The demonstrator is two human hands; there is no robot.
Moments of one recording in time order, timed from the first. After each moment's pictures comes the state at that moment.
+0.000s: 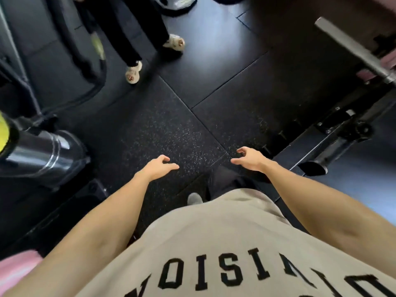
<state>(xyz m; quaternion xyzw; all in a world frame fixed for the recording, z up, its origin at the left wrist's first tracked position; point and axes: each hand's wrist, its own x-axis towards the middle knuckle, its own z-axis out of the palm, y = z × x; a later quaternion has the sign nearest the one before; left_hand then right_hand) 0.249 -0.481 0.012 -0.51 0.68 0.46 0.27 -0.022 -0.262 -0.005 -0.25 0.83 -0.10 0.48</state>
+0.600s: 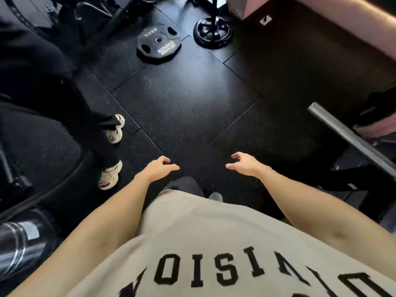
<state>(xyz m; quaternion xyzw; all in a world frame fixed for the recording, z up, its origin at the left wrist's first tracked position) -0.151 -0.780 0.018 -0.48 0.72 0.44 0.25 -0.386 -0.551 -0.001 -0.21 0.83 -0.12 0.49</state>
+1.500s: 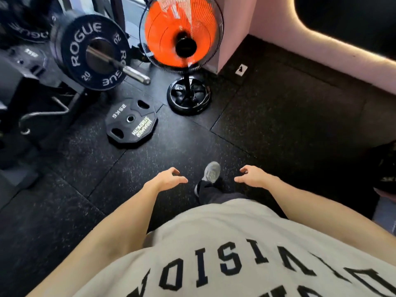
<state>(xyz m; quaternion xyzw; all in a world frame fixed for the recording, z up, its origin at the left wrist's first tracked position) -0.705 -1.230 -0.010 -0.35 0.76 0.39 0.38 -0.872 -0.943 -0.023 -0.09 0.85 -0.15 0.50</state>
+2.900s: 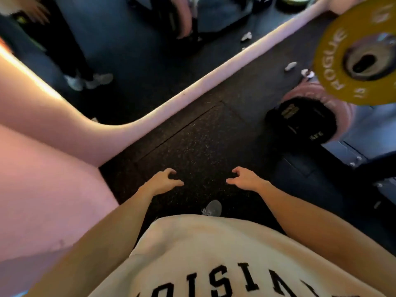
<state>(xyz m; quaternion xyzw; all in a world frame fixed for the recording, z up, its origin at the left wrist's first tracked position) -1.715 -1.160 0.008 0.20 0.84 0.12 0.49 -1.504 -0.921 0.010 0.42 0.74 -0.44 0.28</state>
